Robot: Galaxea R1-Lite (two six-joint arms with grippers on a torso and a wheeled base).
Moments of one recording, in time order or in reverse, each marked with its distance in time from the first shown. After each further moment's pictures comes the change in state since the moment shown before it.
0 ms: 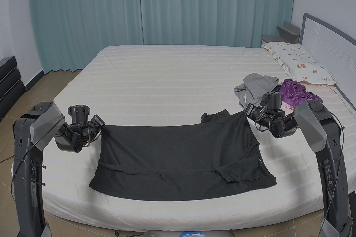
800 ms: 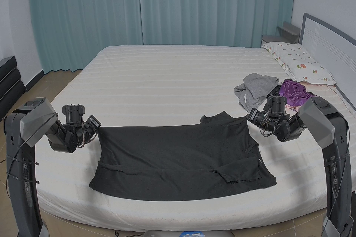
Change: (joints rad) left arm 0.012 -0.102 0.137 -0.002 -0.016 0.007; right arm -0.014 -0.086 0.200 -0.058 0.026 0.004
